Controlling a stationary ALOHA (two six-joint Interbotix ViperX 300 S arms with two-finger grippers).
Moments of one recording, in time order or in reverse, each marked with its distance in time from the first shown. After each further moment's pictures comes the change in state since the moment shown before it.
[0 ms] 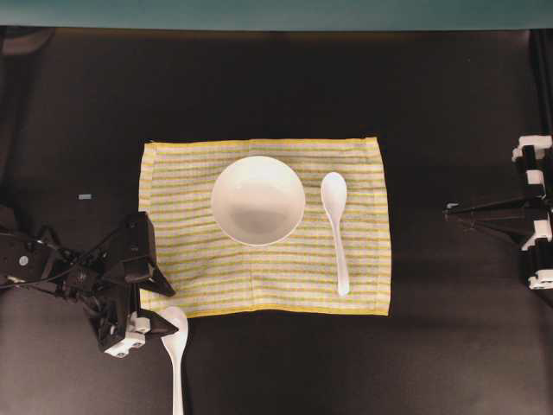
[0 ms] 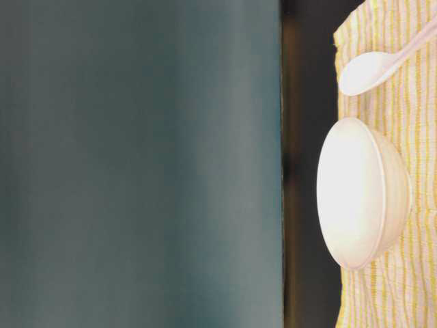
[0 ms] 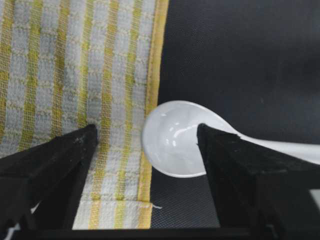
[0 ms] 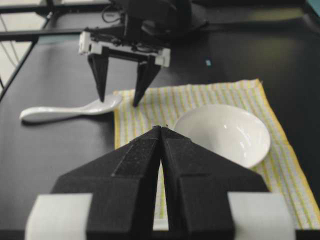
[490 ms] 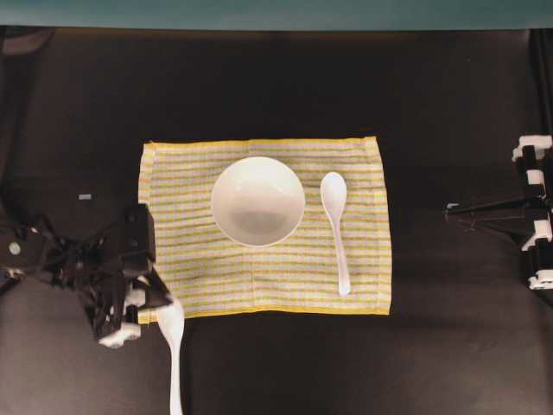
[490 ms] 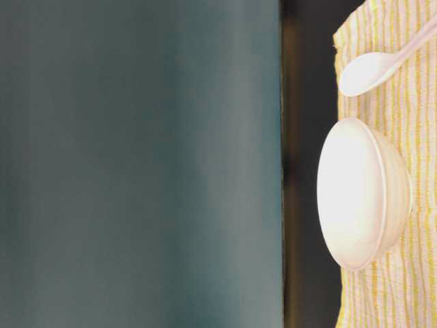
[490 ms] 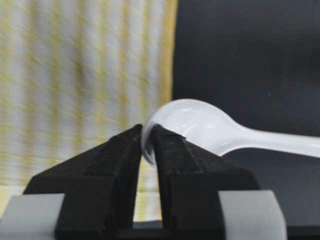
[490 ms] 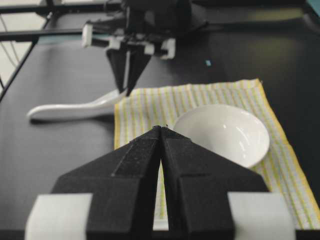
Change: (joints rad) left arm 0.063 -0.124 -0.035 0.000 0.212 0.127; right arm 0.000 0.000 0.000 0.000 0.000 0.000
